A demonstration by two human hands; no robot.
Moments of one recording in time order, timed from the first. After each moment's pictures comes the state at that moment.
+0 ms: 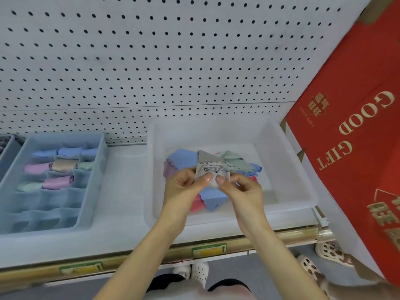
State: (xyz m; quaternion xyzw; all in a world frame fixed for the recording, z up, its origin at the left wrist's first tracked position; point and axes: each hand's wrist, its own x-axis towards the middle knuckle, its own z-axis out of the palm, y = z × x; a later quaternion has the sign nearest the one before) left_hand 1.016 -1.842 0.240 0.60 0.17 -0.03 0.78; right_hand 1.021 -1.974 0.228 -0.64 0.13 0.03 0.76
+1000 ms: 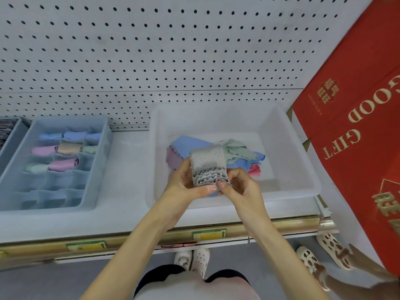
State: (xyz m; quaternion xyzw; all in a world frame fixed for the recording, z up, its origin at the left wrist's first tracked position) left_hand 0.995 -1.829 0.226 0.57 0.04 -0.15 0.81; right_hand 0.996 -1.987 0.219 -0.67 0.00 0.08 0.74
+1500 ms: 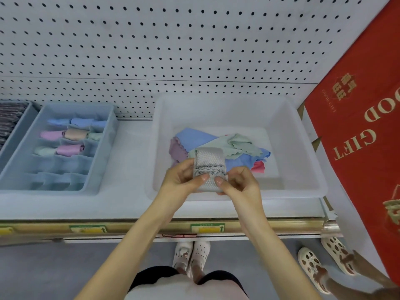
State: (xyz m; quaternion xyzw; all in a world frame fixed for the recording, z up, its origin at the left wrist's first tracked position) left_hand 0.988 -1.836 0.221 0.63 0.10 -0.09 0.77; right_hand 0.996 -1.986 0.215 -0.67 0.11 0.11 0.72
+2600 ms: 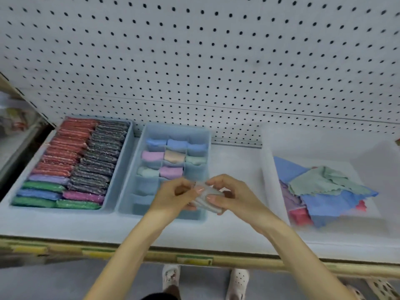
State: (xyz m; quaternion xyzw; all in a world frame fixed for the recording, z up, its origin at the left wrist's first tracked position) left_hand 0.973 -1.526 0.224 0.68 0.21 -0.11 0.69; right_hand 1.019 -1.700 0.225 -0.74 -0.11 0.32 0.58
